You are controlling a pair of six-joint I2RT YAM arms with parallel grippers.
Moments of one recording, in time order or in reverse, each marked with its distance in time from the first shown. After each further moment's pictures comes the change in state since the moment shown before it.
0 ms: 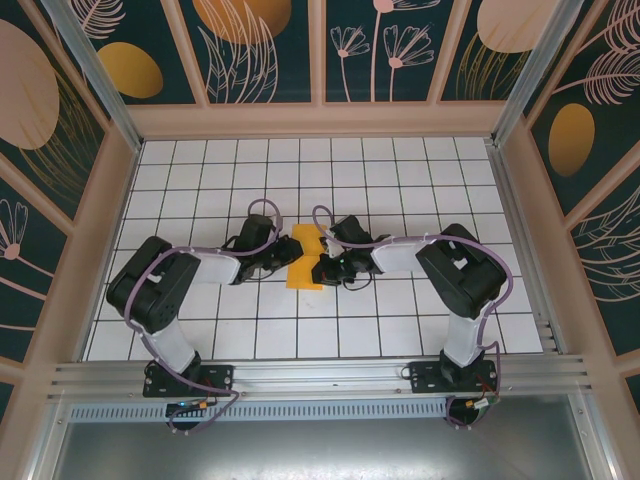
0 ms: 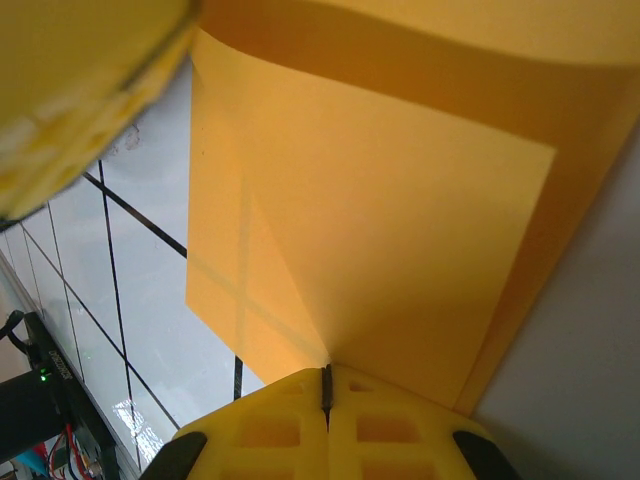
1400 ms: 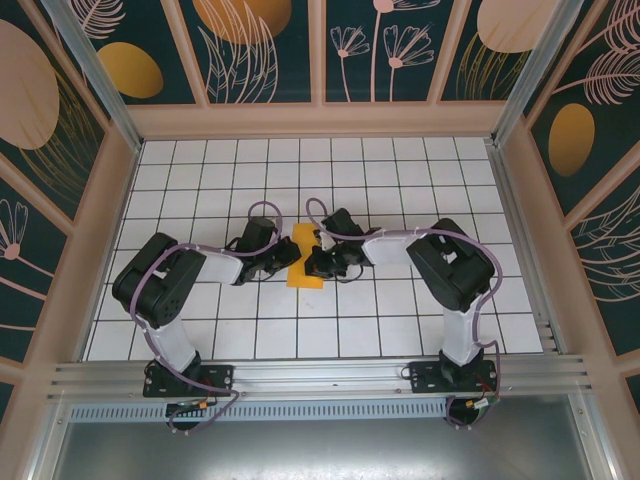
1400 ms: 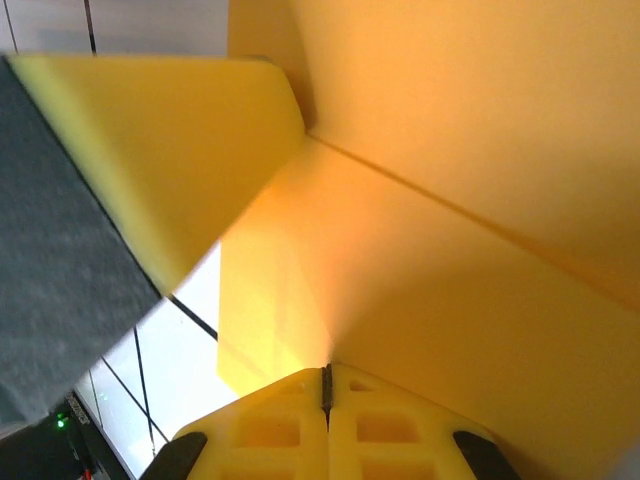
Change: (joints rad) left arm -0.001 0.037 0.002 0.009 -0.054 -0.004; right arm 0.013 0.064 0.098 -0.021 0.022 0.053
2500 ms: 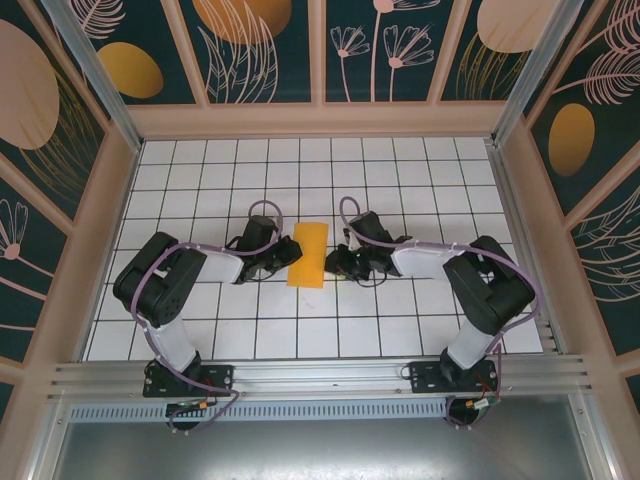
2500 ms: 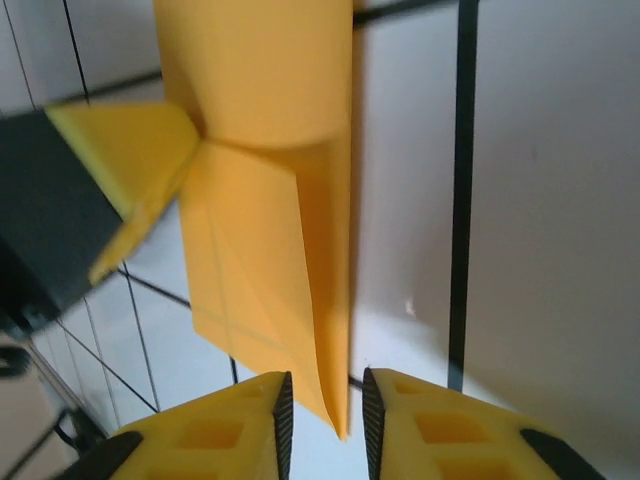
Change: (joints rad) left arm -0.001 0.003 0.011 -0.002 0.010 0.000; right arm -0.090 -0.227 -0.194 0.040 0.090 0.134
